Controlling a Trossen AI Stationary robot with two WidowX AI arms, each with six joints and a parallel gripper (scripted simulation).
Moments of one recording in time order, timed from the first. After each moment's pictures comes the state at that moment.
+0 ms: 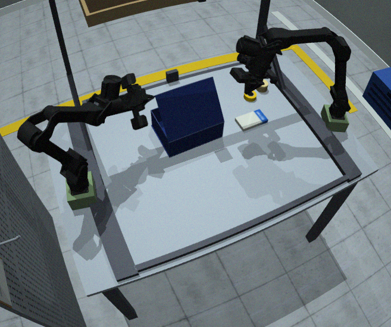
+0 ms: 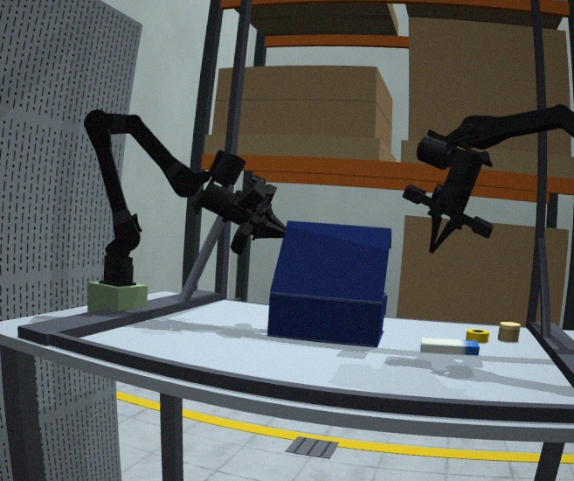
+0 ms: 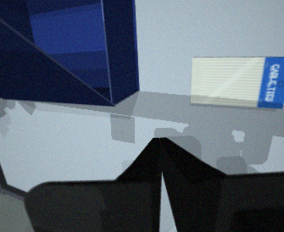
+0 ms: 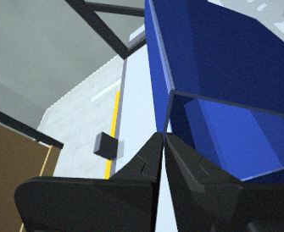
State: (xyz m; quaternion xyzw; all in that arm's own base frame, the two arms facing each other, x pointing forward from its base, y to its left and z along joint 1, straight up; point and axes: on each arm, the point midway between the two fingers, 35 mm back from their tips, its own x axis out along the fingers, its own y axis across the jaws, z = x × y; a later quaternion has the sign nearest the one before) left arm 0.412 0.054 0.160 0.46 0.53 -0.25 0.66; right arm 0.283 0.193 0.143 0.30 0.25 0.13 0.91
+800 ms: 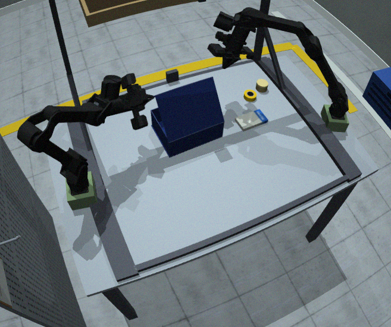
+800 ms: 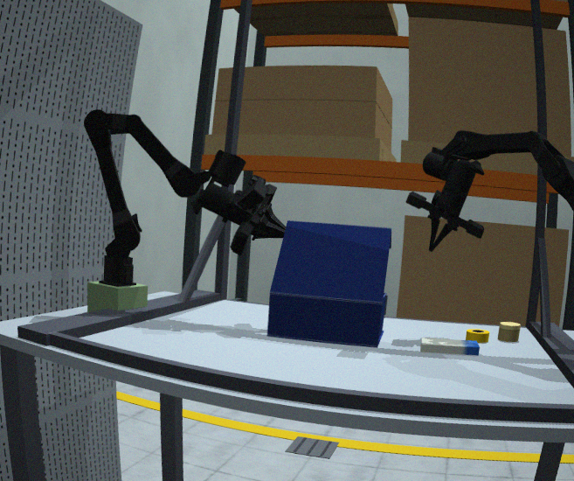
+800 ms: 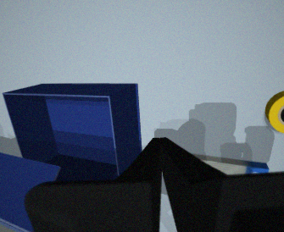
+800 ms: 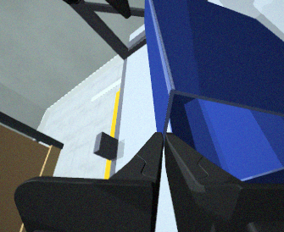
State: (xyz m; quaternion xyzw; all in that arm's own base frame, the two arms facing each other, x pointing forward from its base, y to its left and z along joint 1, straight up) left arm 0.485 -0.086 0.158 0.47 0.53 -0.26 0.66; right arm 0.283 0.193 0.143 0.30 0.25 0.13 0.91
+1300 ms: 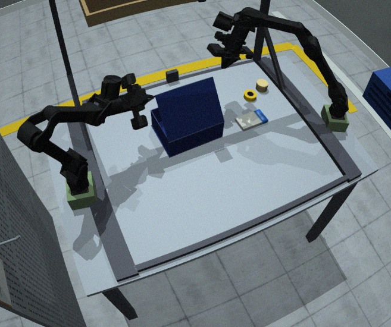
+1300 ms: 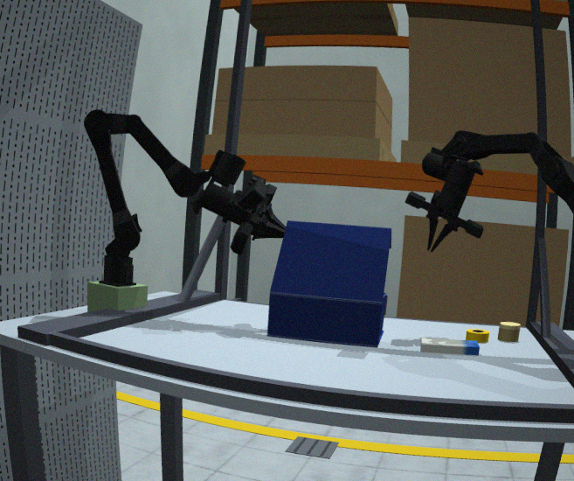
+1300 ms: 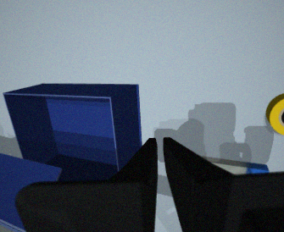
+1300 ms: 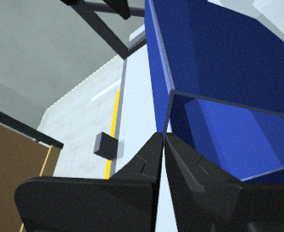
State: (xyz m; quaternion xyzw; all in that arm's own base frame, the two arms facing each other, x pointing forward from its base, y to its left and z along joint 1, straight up) left arm 0.487 -0.087 0.158 0.46 0.53 -0.25 0.66; right arm 0.283 0.193 0.143 0.30 0.25 0.13 0.91
